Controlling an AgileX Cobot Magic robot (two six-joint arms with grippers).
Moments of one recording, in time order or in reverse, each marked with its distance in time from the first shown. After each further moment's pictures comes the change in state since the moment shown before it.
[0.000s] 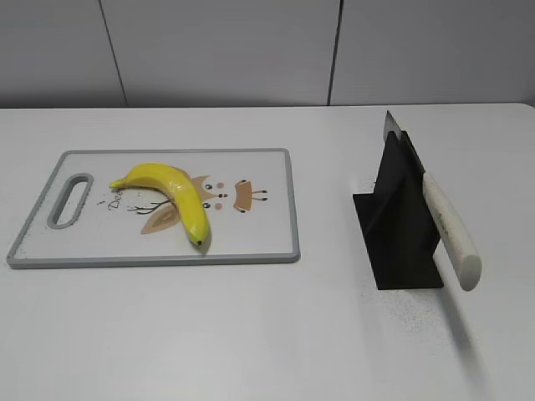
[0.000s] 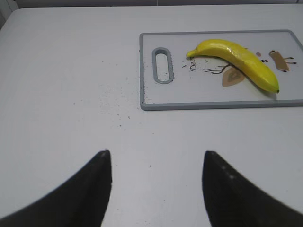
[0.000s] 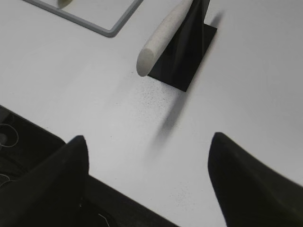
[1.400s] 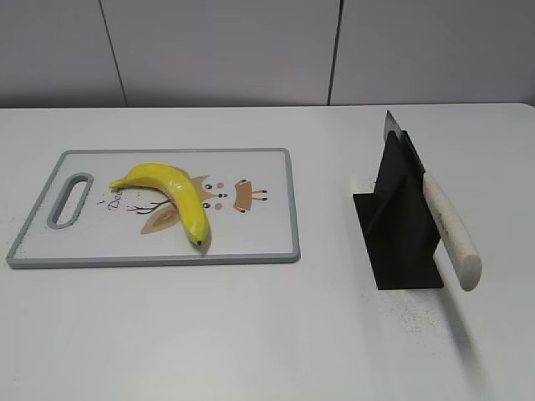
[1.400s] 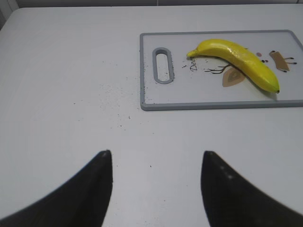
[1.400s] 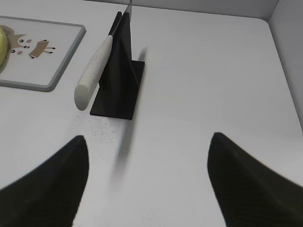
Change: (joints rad) left arm 0.002 0.000 0.000 0.000 0.000 0.000; right arm -0.345 -0.233 0.007 0.026 0.013 0.000
